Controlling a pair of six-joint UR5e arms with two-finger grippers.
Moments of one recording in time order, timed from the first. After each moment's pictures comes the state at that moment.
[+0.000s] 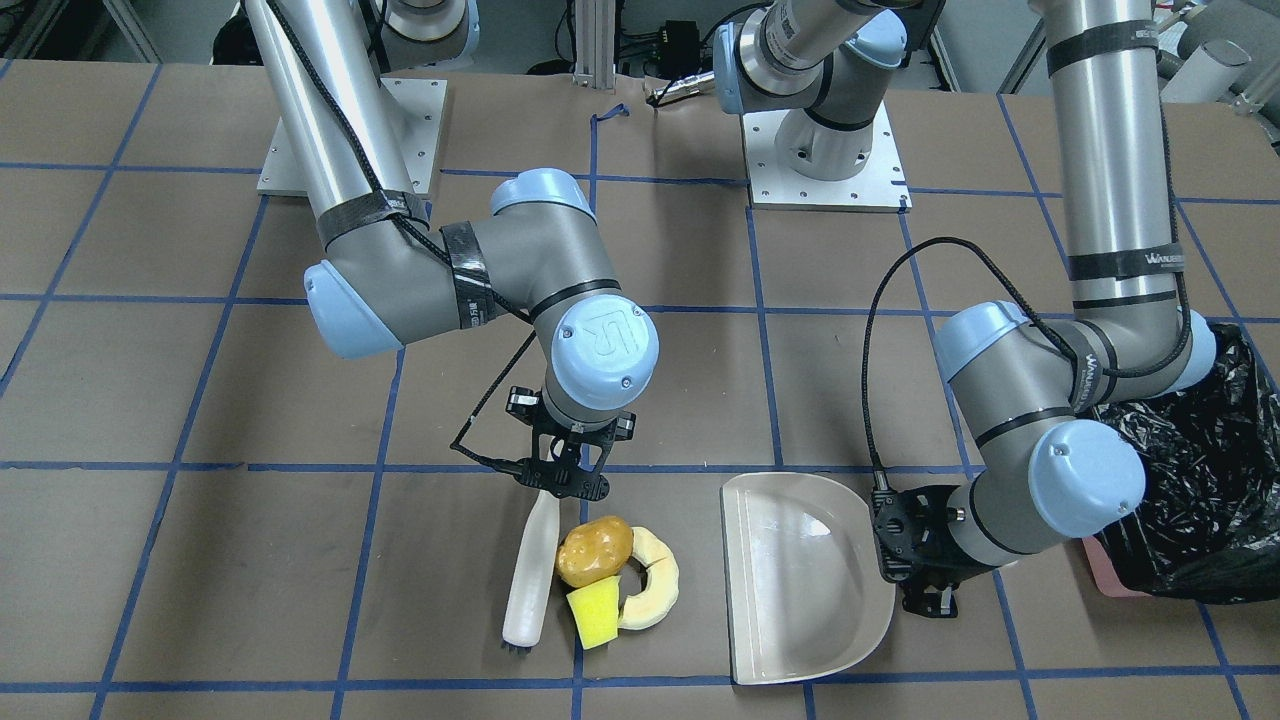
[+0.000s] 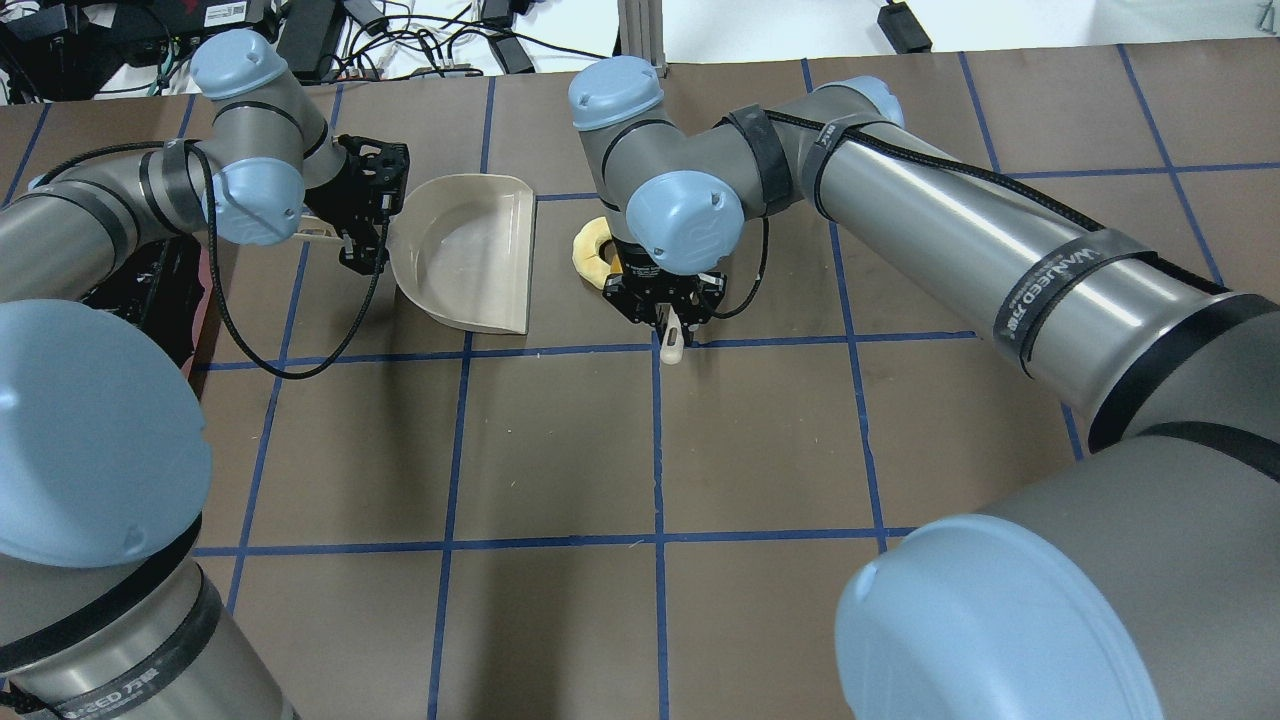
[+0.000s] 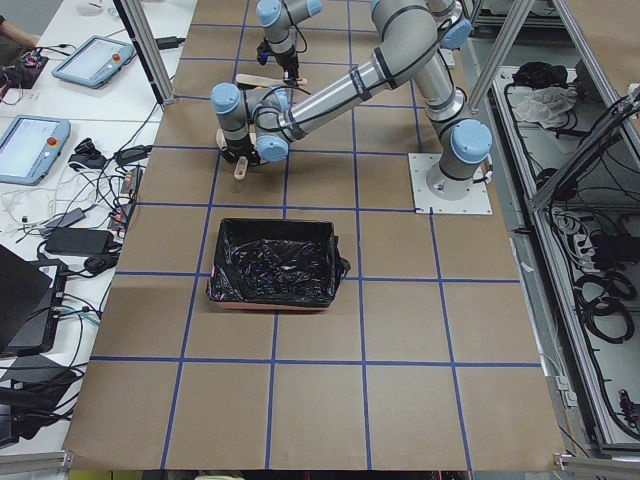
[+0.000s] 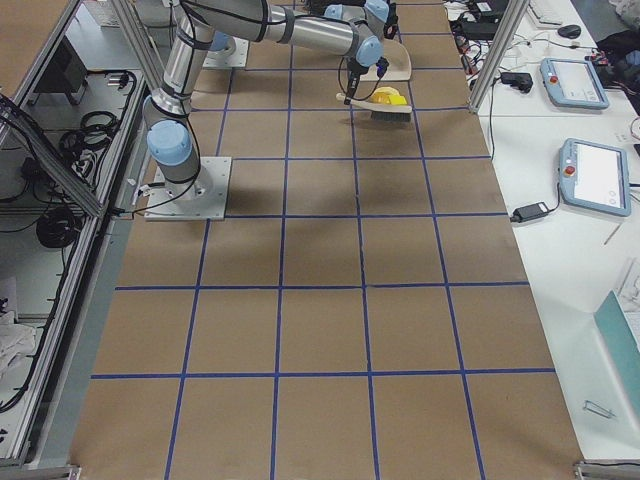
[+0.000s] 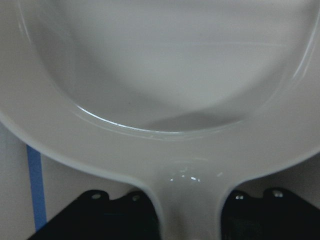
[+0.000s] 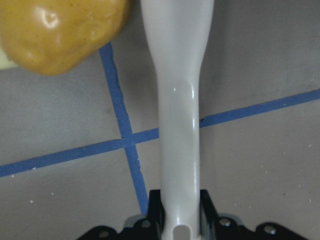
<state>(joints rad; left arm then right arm) -1.39 -2.18 -1.52 -1.03 1.49 1.75 1.96 -0.97 1.39 -1.73 -1.61 0.58</state>
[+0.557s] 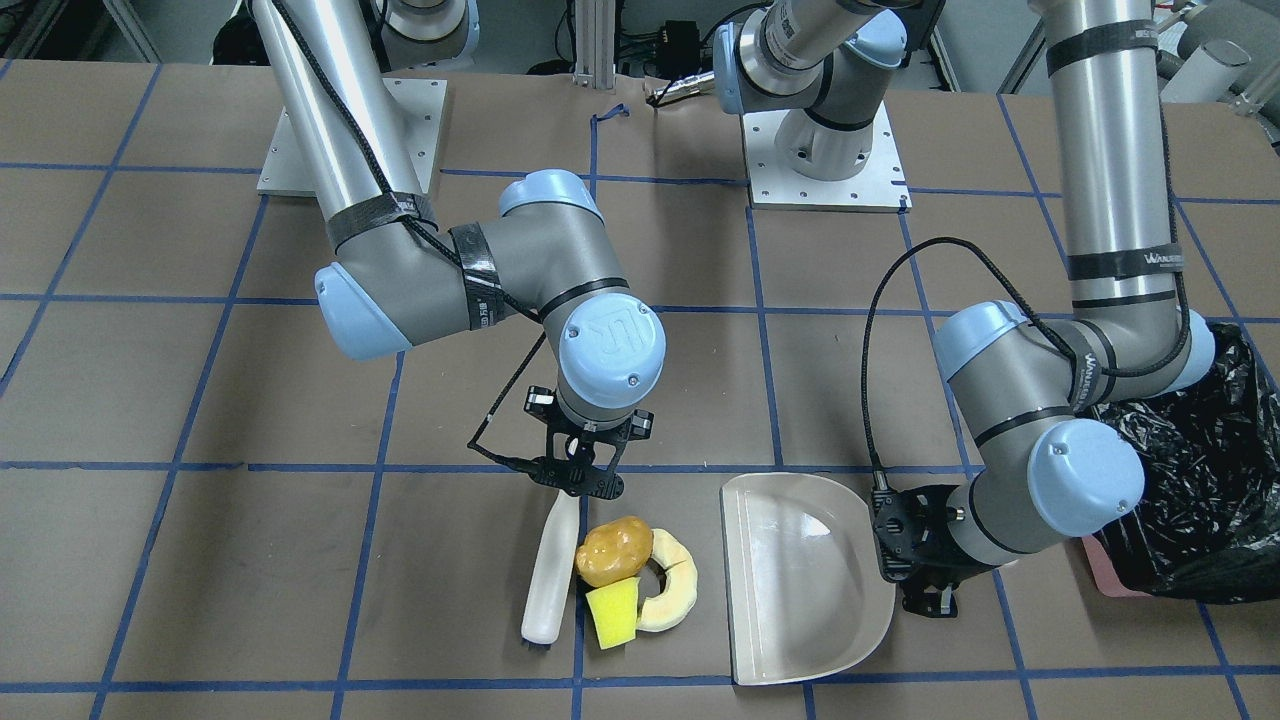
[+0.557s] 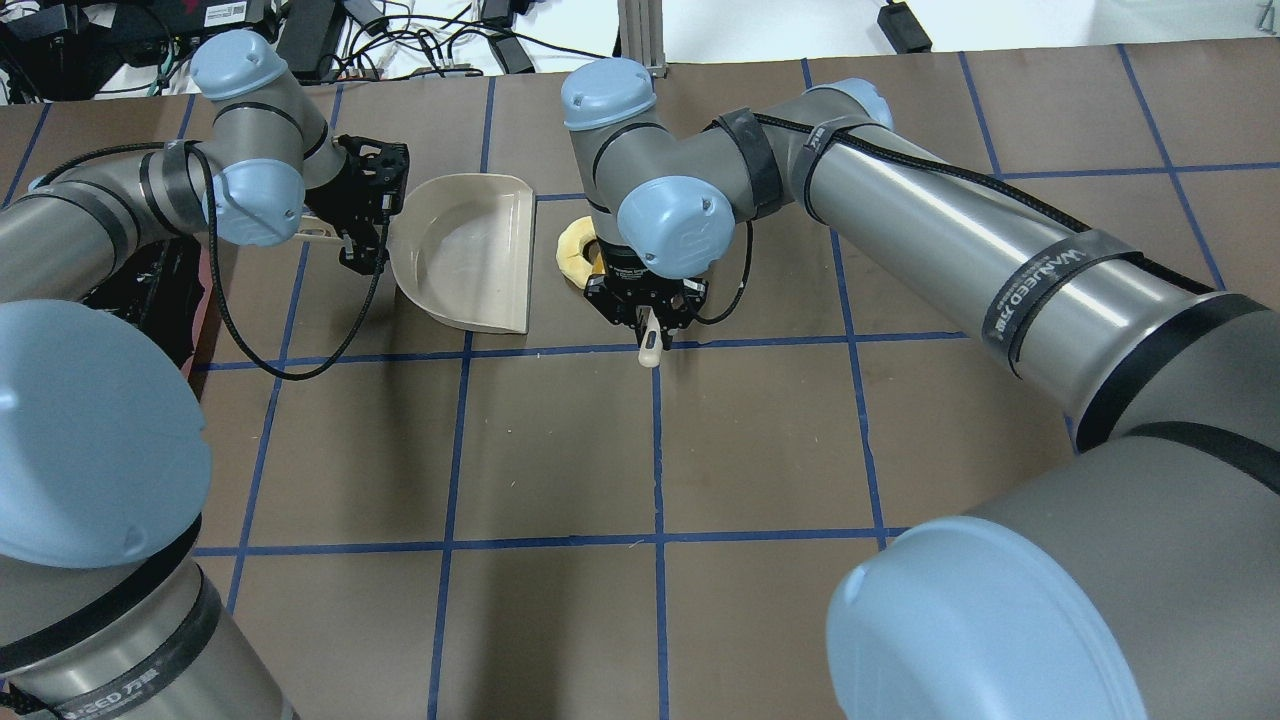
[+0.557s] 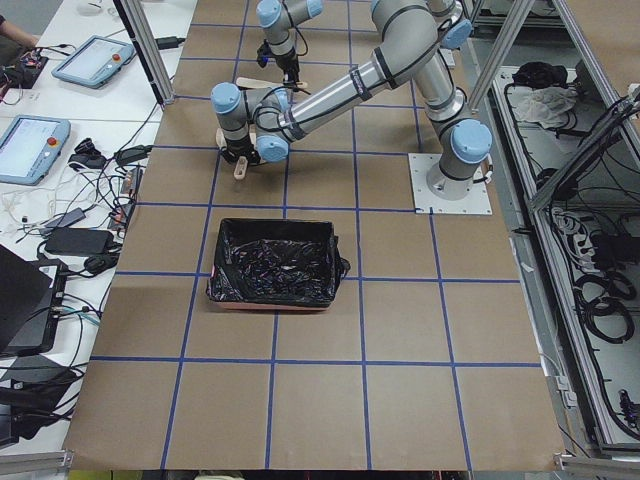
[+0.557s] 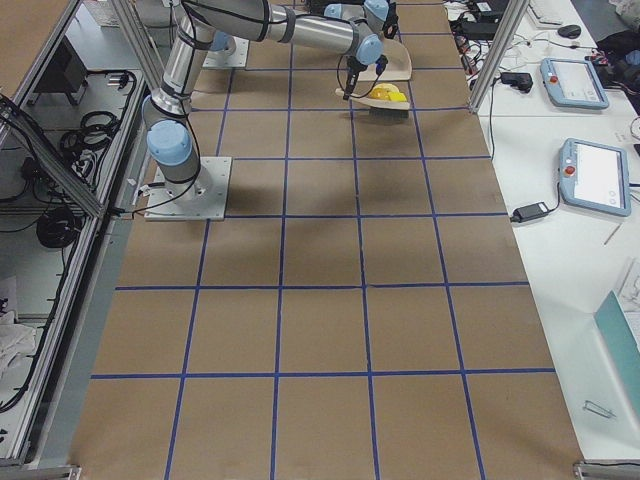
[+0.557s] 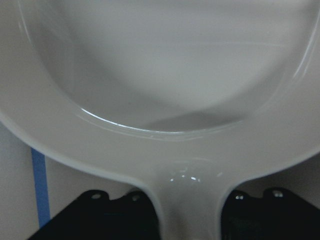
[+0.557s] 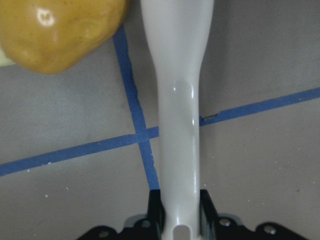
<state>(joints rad) -1.39 -2.18 -1.53 -1.03 1.49 1.74 1.97 -0.97 1.39 -1.75 -1.56 0.60</state>
